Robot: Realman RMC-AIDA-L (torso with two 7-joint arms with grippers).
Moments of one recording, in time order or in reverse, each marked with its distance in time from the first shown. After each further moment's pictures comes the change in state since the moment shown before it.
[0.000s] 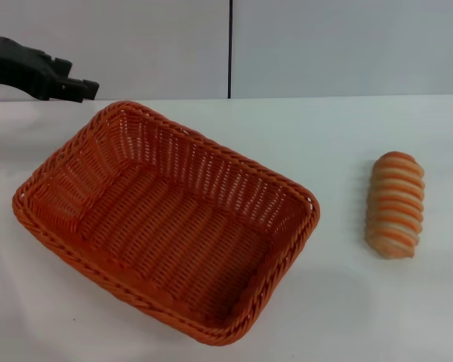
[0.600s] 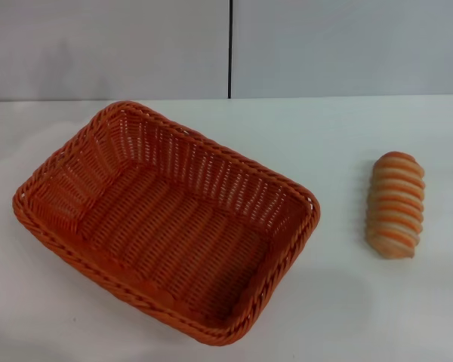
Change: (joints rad) left arm 0.076 0.084 -0.199 -0.157 -0.409 -0.026 0.047; right arm -0.007 -0.001 0.009 -0.005 0.006 -0.039 0.001
